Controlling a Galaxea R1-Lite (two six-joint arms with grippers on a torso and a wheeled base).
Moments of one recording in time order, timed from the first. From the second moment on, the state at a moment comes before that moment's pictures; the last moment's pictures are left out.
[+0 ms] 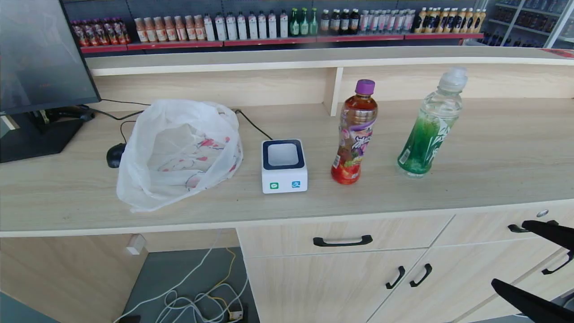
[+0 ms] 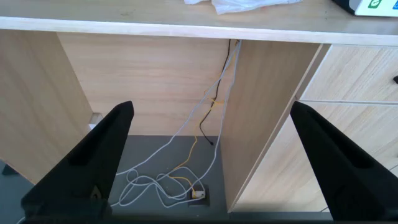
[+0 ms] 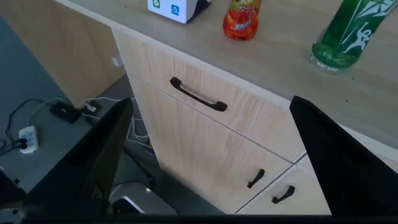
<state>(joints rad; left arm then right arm) 0.00 0.00 0.00 0.00 0.00 0.01 0.47 0.83 -0.36 -0.37 0.15 -0.18</state>
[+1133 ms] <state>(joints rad) 0.00 0.00 0.00 0.00 0.00 0.01 0.87 1.49 -0.69 -0.97 -0.59 -0.23</state>
